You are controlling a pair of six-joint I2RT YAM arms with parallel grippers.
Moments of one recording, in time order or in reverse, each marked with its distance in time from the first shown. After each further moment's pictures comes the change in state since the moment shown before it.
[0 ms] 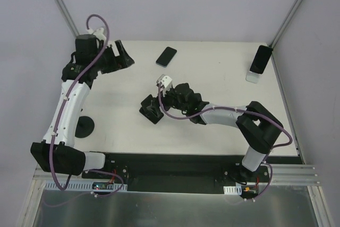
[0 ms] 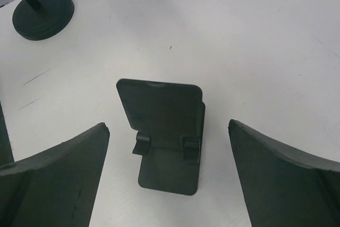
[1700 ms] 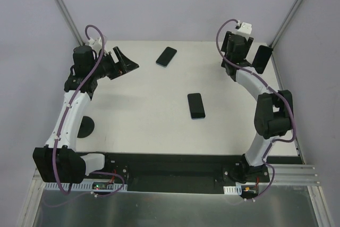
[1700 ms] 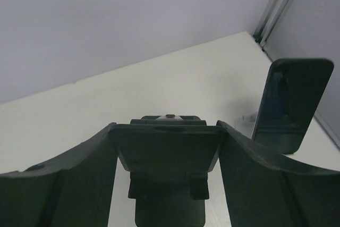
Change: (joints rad) left arm 0.130 -0.110 -0.271 0.348 0.338 -0.238; right arm -0.608 0.048 0.375 -0.250 0.791 0.045
